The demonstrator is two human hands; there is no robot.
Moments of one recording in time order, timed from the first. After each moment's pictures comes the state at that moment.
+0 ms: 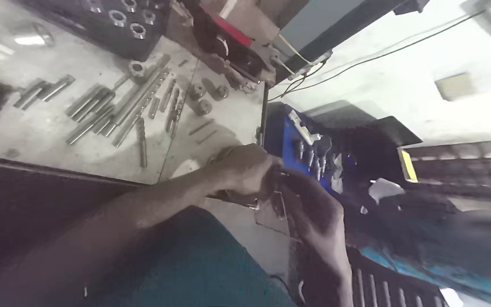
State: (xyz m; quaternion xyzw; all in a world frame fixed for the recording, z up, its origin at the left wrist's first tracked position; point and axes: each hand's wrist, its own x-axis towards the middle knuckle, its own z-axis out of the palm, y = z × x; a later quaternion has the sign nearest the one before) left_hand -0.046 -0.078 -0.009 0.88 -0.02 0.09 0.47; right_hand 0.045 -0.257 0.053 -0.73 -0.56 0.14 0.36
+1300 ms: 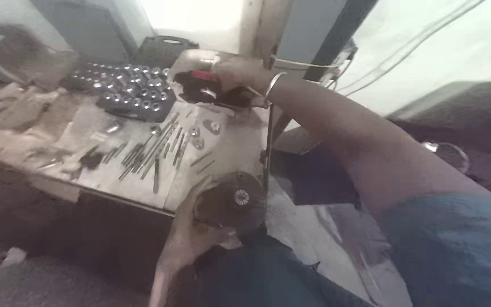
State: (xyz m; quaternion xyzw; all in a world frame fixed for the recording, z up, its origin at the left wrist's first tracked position) left_hand -0.118 -0.158 -0.029 0.74 0.28 0.40 0.47; right_hand 0.187 0.142 0.041 -0.59 -0.80 -0.01 -0.06
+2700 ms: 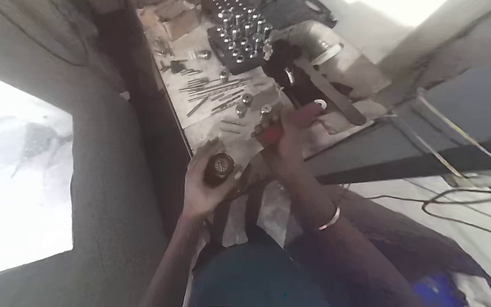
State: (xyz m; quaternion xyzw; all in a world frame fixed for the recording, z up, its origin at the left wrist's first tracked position) left_hand 0.019 -0.228 -0.036 0.52 0.67 0.51 0.13; right_hand 0.158 -0.064 -0.013 -0.23 -0.27 0.81 0.47
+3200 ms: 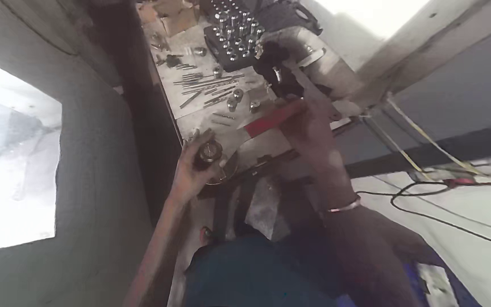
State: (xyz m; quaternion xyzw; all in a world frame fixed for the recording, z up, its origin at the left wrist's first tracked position) left_hand 0.016 -0.233 -0.048 0.52 0.64 0.53 0.20; right_hand 0.235 -0.025 0.007 -0.26 -0.36 0.80 0.41
